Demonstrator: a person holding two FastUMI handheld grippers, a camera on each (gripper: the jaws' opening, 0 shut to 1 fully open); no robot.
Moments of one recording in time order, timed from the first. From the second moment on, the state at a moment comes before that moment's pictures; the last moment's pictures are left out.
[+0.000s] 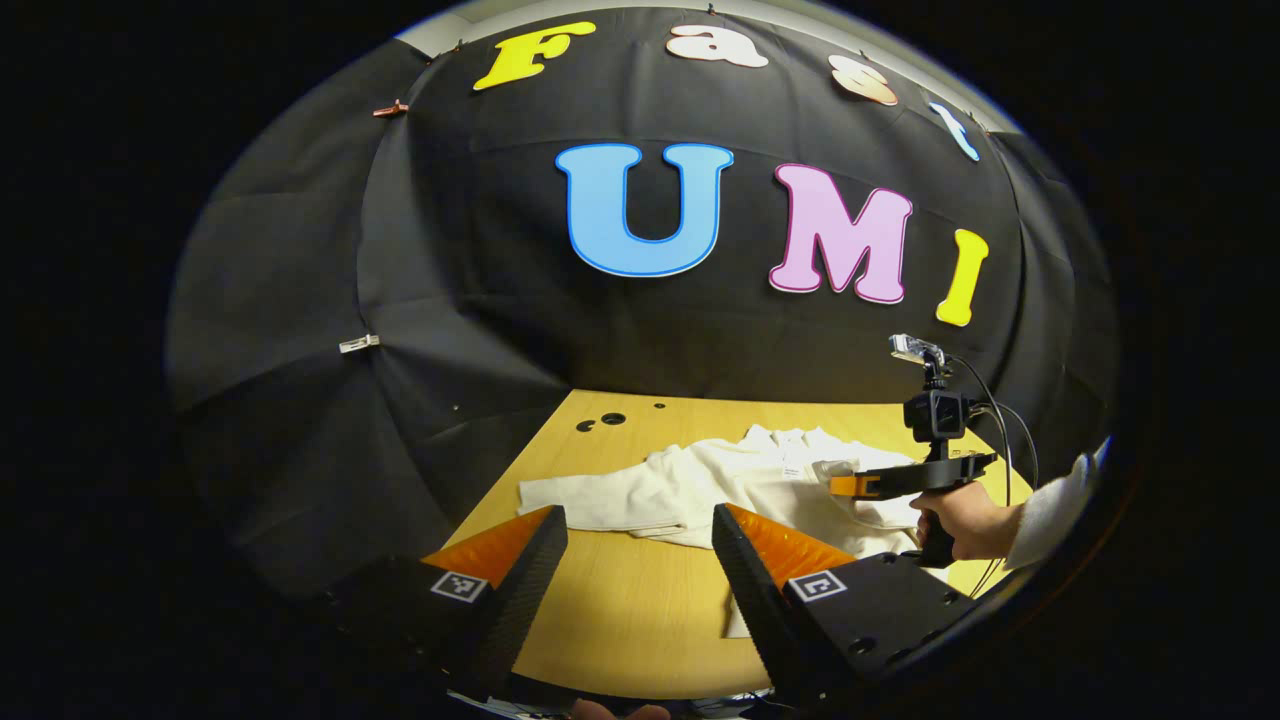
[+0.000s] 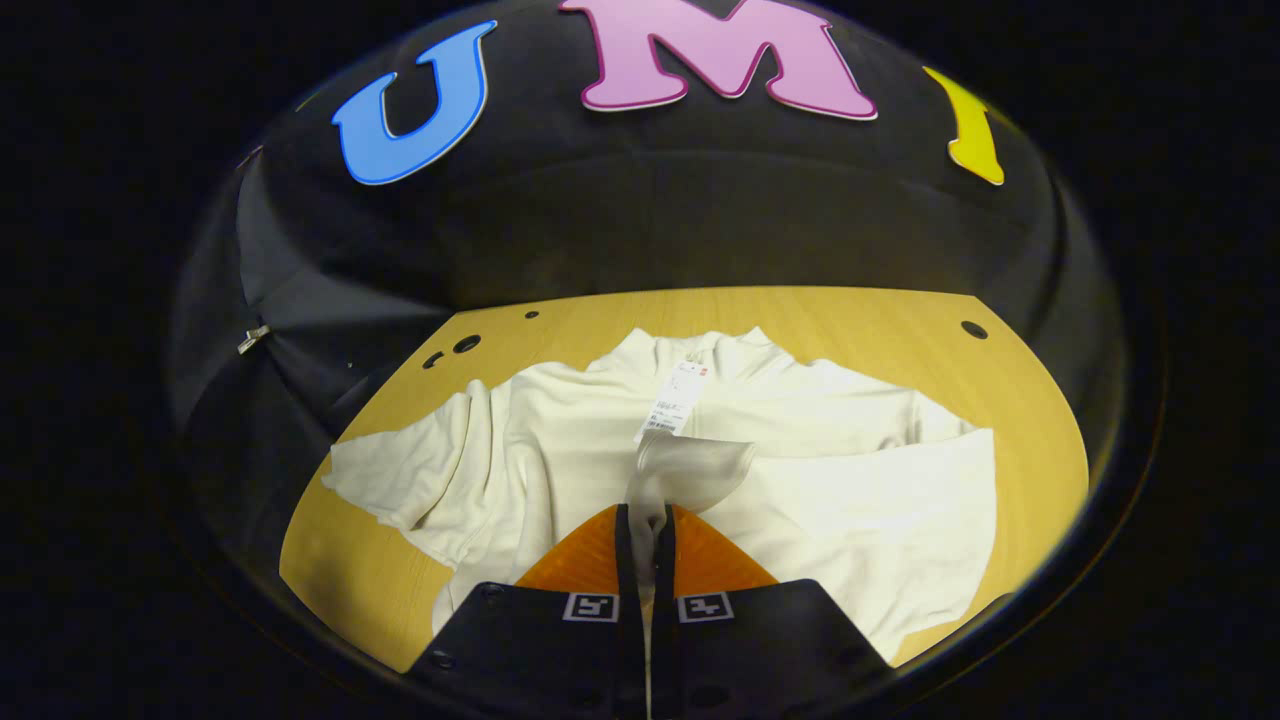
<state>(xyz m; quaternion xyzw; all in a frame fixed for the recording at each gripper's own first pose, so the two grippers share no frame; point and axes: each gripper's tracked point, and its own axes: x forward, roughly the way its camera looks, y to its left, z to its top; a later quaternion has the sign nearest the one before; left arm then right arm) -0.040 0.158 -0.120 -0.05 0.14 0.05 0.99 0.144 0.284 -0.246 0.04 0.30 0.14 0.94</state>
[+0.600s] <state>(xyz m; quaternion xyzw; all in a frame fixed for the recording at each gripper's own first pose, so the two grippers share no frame) -0.017 0.181 -0.144 -0.06 0.15 0.08 0.98 0.135 0.314 -0.296 0.07 0.37 0.16 0.91</state>
